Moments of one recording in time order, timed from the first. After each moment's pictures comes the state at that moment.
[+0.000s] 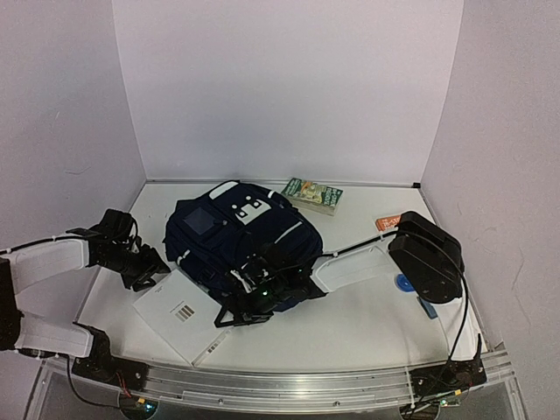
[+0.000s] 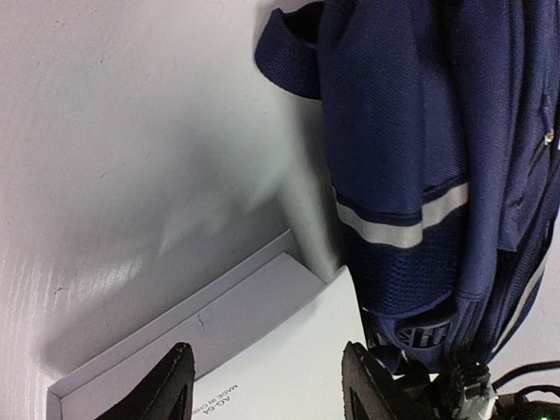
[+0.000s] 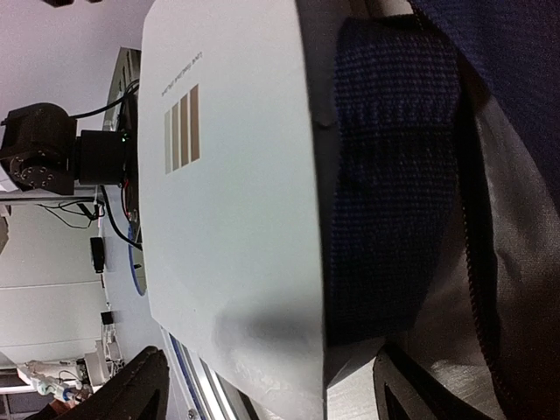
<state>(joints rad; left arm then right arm) -0.22 1.18 0.61 -0.50 0.30 -0.81 1.09 2.22 1.40 0.04 -0.66 0.68</state>
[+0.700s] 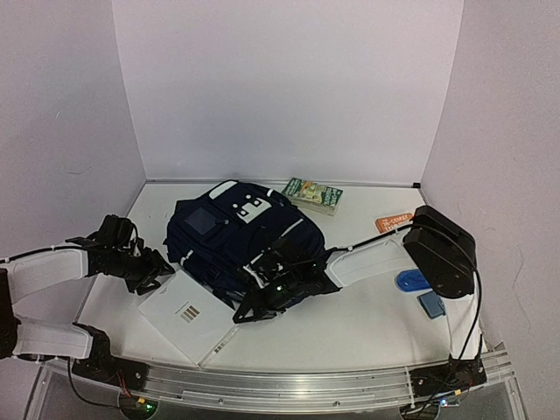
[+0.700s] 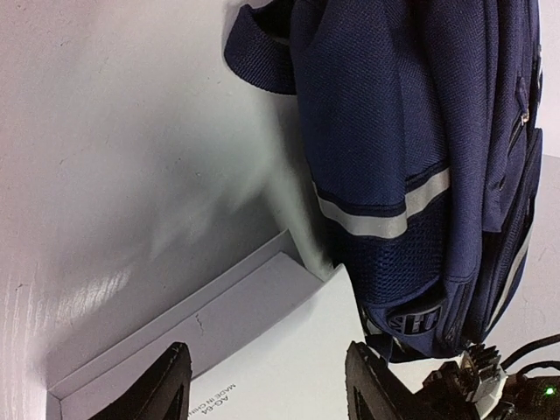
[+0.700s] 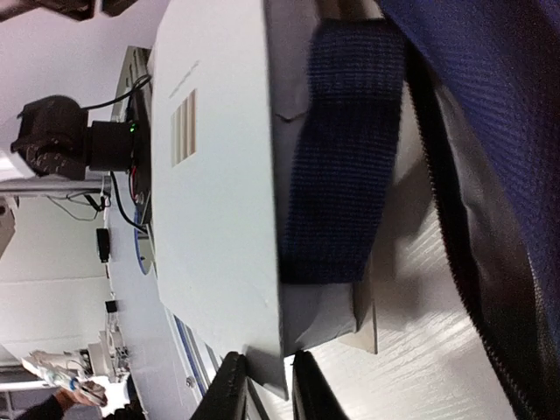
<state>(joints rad) -0.25 1.12 0.53 -0.40 0.33 -0.86 1.04 2.12 1.29 0.04 -0.70 0.65</state>
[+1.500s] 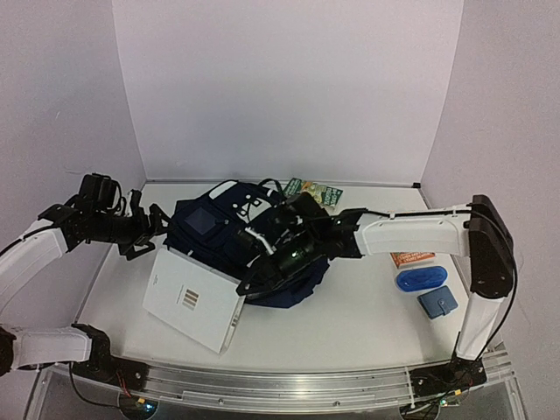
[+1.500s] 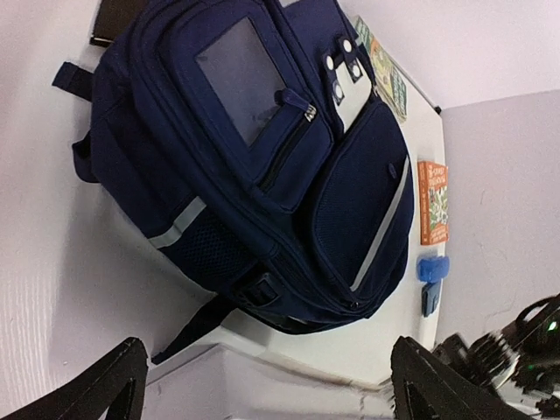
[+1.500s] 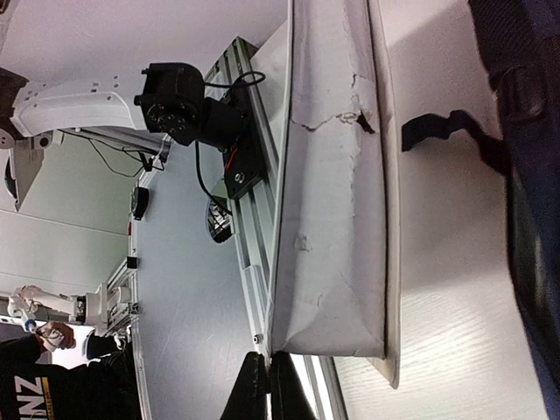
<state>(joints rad) -0.27 1.01 0.86 -0.61 0.41 -0.68 0.98 1.88 1.41 -0.28 -0.78 0.37</state>
